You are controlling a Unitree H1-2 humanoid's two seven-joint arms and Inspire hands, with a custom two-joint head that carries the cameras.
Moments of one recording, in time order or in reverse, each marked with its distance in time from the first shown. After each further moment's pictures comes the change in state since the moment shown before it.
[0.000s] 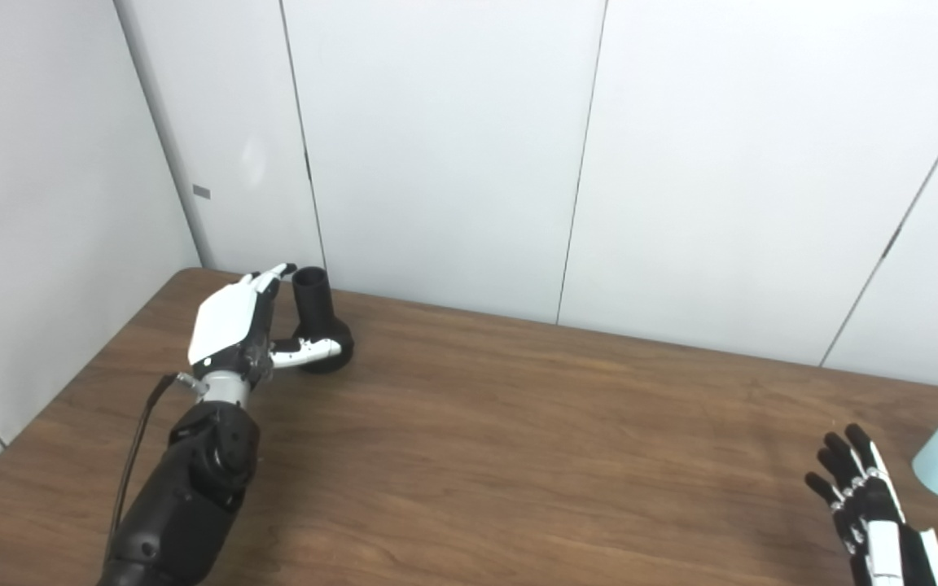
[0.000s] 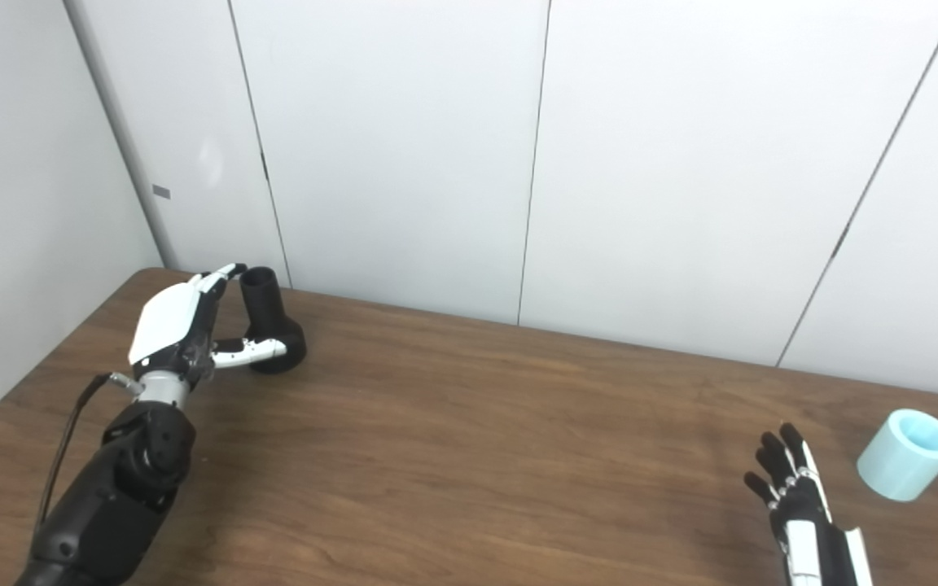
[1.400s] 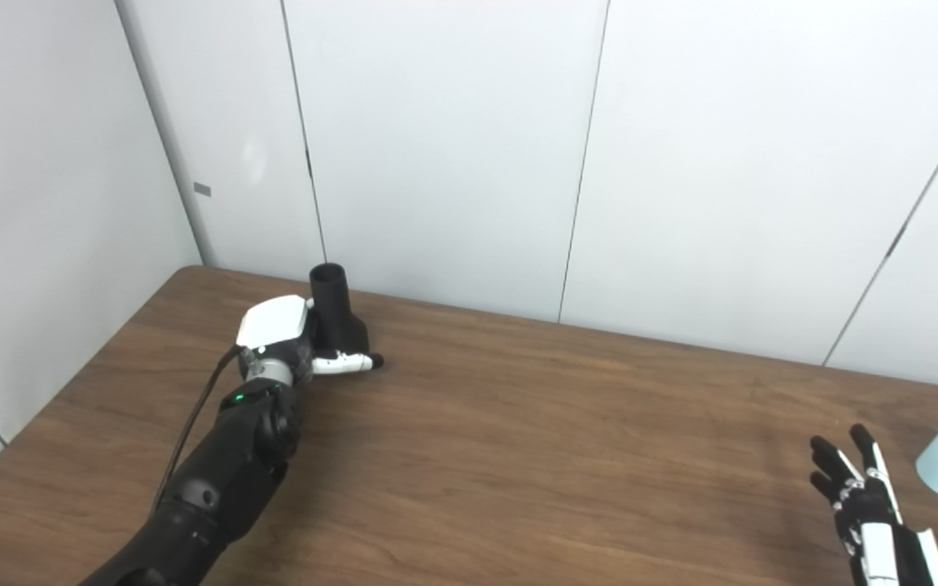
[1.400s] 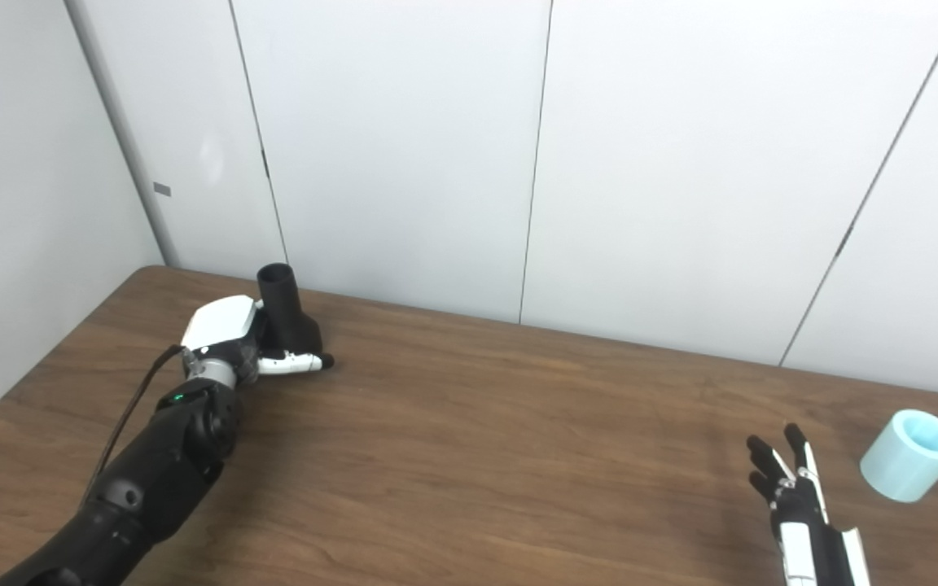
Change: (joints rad) left arm -0.154 0.007 -0.219 0.204 0.093 0.182 -0.109; right arm 0.006 0.001 0.003 -0.013 -0.036 -0.001 -0.004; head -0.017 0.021
